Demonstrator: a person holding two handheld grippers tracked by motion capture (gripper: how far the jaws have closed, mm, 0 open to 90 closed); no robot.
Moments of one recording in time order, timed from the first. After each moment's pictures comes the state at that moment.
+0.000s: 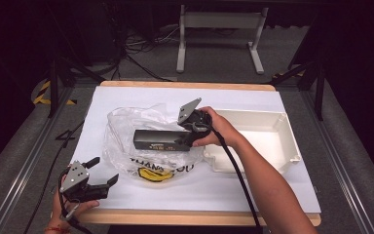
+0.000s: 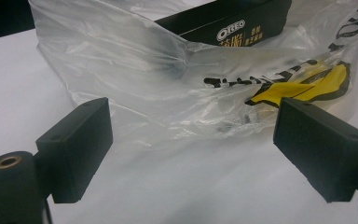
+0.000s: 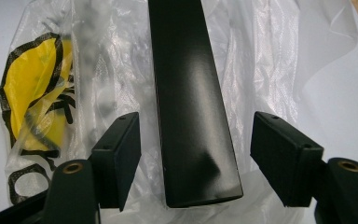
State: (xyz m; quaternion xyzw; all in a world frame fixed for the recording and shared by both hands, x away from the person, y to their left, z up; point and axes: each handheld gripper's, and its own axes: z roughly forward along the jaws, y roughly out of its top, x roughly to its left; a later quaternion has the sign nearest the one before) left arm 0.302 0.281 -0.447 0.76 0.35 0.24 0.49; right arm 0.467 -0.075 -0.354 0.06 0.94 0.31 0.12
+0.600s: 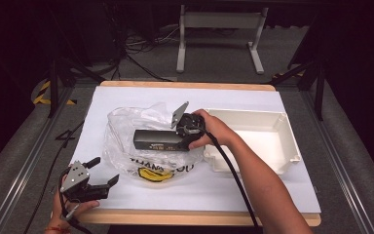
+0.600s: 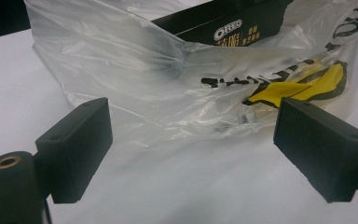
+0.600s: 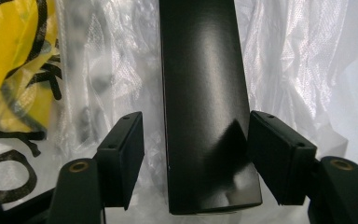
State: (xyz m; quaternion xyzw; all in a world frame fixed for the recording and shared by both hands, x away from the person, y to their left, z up) left arm 0.302 0.280 -0.447 0.76 0.35 0.24 0.49; right arm 0.474 -0.057 -0.370 0.04 0.97 0.23 0.10
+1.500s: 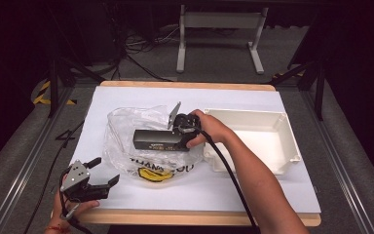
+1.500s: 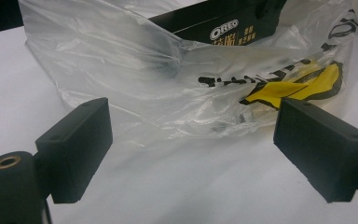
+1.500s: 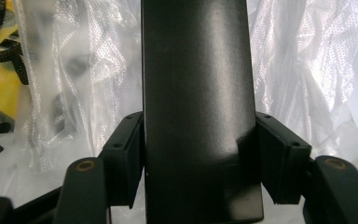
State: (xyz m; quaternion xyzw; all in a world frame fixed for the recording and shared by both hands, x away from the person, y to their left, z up) left arm 0.304 0.280 -0.449 0.76 0.34 0.23 0.49; right arm 0.489 -0.046 -0.386 0.04 0.98 0.18 0.07
